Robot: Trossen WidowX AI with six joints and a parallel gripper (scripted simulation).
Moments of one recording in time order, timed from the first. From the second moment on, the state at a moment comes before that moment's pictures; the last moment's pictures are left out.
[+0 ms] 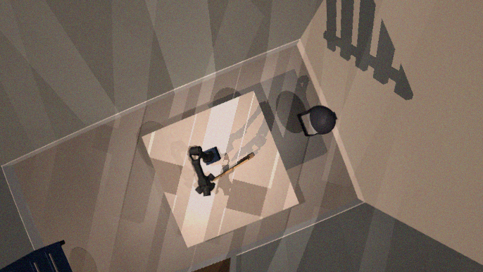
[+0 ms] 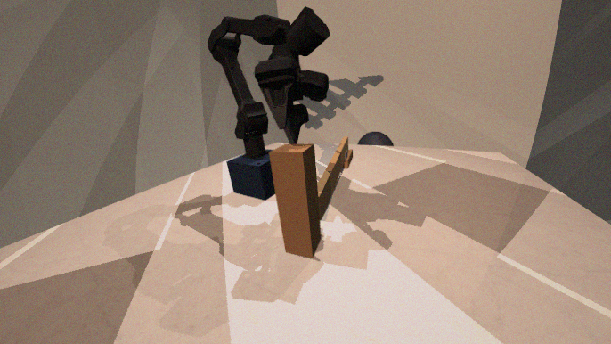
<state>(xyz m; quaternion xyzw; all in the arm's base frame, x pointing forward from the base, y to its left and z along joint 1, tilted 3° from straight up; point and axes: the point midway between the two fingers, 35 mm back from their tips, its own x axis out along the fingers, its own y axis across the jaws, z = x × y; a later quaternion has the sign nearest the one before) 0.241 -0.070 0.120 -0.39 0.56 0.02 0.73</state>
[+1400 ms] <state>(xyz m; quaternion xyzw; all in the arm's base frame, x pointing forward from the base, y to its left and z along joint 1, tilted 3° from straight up) 0.253 0.027 0.012 -0.60 0.40 0.56 0.40</state>
